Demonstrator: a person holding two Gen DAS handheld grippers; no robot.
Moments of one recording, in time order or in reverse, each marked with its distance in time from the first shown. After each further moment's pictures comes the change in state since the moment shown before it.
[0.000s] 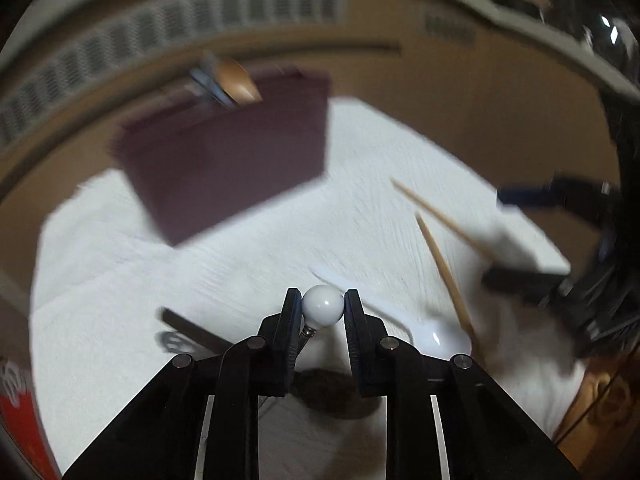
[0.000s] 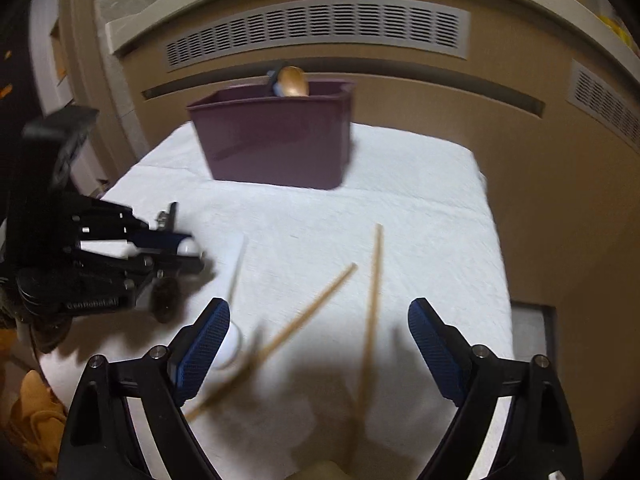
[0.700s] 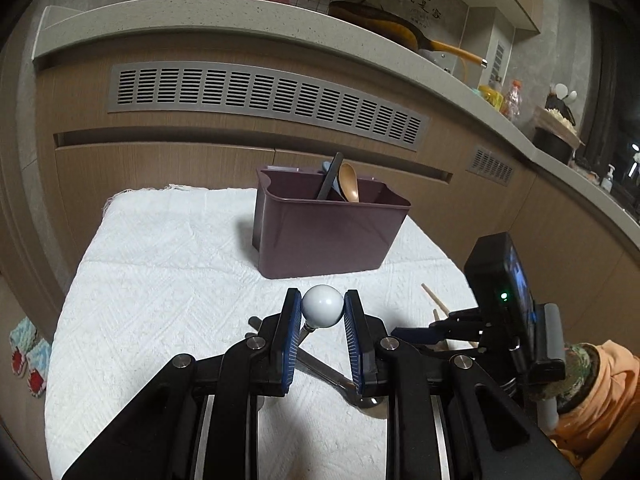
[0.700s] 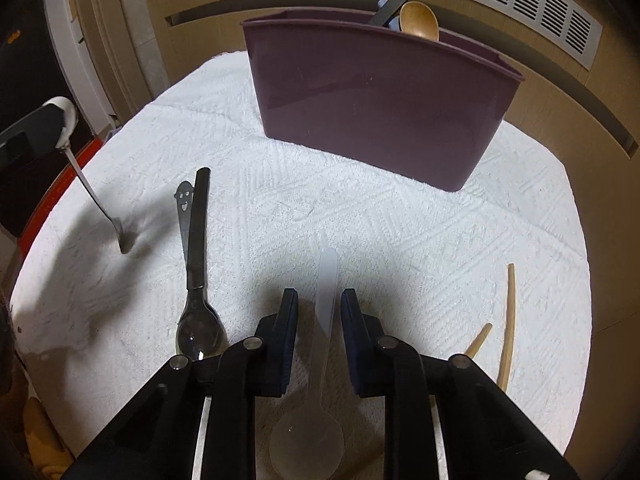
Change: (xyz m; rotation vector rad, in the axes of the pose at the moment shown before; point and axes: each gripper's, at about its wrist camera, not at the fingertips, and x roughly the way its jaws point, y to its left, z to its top) left arm -0.077 0.067 -0.030 -0.301 -0.274 -0.007; right arm 0.091 0.070 0.036 -0.117 0.224 0.026
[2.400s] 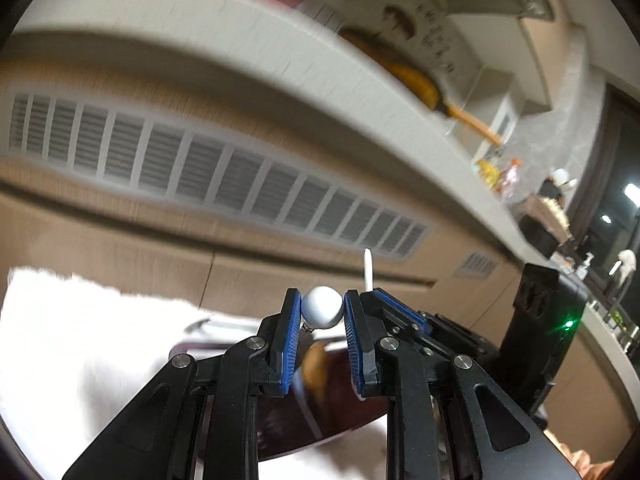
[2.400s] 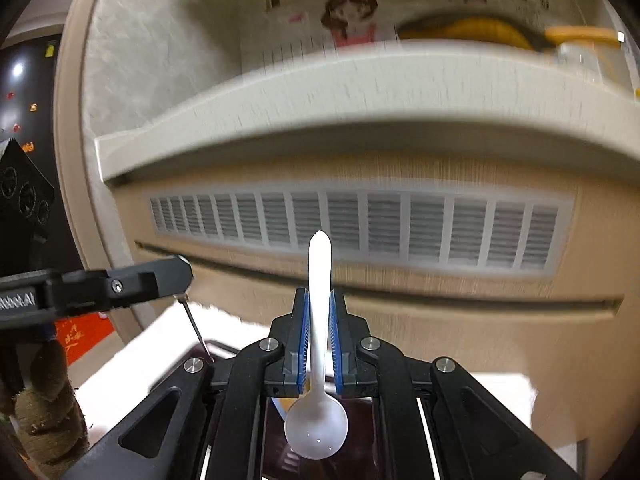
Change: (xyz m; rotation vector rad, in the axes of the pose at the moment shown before) left arm 0.134 0.019 0.161 -0.177 -0.079 -0.170; right arm -0.060 -0.104 0.160 0.106 -0.633 0.035
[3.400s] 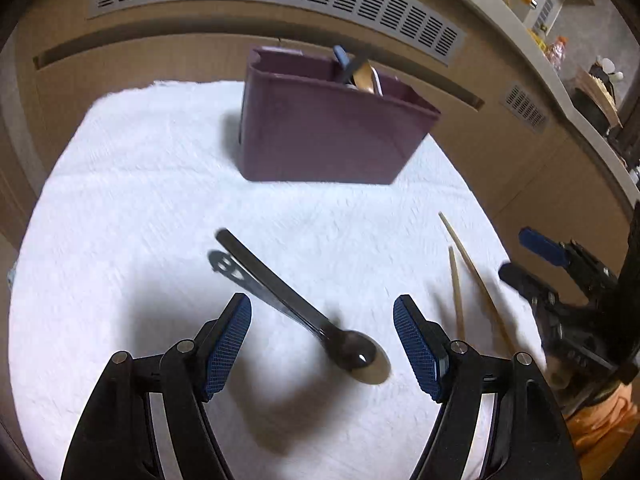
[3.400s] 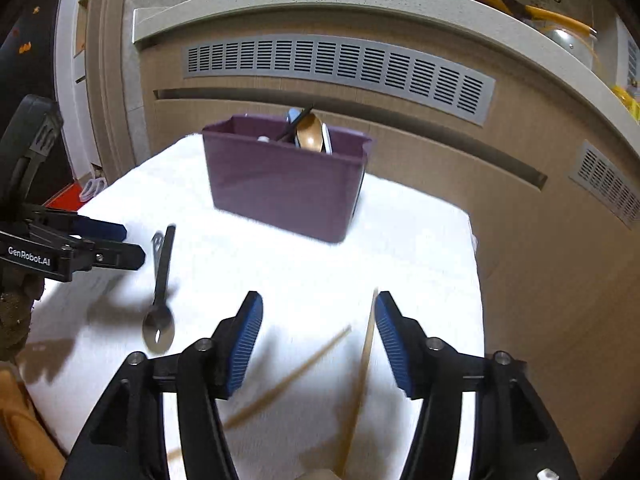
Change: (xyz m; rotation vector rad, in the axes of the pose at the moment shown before) left arm -0.080 -0.022 -0.176 0.036 0.412 0.259; right arm -0.150 0.040 -0.155 -0.153 0.311 -0.147
